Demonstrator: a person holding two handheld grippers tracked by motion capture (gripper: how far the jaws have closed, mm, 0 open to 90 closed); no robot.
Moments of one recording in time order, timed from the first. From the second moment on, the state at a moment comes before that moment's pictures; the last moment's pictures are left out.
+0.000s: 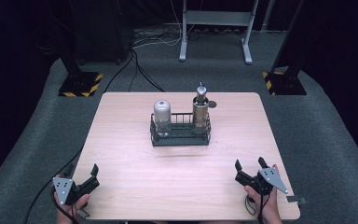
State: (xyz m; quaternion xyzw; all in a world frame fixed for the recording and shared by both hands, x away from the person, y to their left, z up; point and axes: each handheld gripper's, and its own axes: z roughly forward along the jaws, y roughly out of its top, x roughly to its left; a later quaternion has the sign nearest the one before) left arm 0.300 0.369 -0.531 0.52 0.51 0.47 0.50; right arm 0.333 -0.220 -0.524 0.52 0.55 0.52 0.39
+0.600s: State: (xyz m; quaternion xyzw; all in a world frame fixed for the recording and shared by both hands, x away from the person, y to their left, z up) left arm 0.300 0.369 -0.531 0.52 0.51 0.48 0.50; right arm 0.325 -0.249 -0.524 0.54 0.53 0.52 0.40
